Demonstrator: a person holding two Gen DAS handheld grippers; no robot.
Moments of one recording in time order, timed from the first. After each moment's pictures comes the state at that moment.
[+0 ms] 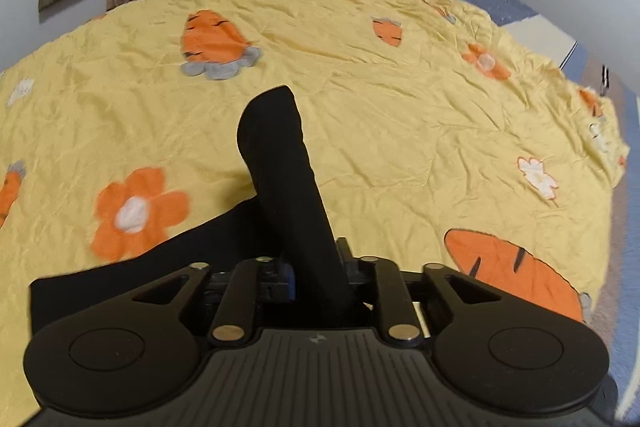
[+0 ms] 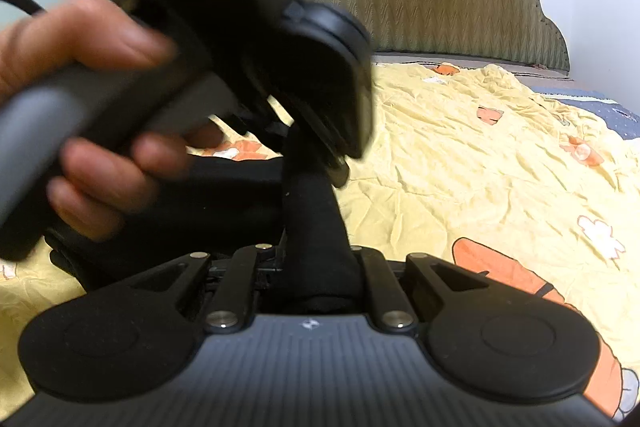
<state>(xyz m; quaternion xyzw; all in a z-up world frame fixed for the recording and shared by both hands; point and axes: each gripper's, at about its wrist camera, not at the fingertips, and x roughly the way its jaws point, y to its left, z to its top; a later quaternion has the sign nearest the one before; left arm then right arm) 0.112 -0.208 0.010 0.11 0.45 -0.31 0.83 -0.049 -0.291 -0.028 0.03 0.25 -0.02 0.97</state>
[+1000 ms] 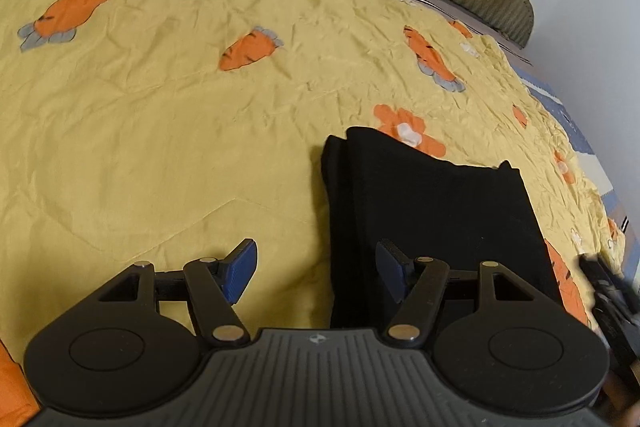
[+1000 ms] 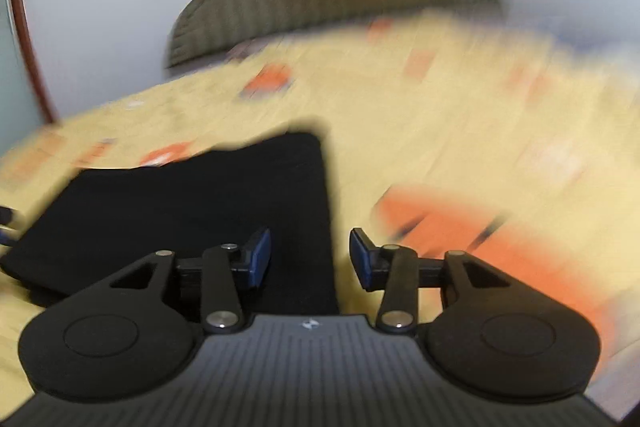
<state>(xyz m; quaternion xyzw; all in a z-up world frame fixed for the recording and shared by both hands) 0.099 0.058 -0.017 -0.10 0.46 -0.19 0.86 -0.063 -0.323 -0.031 0.06 0.24 -0.13 0.96</state>
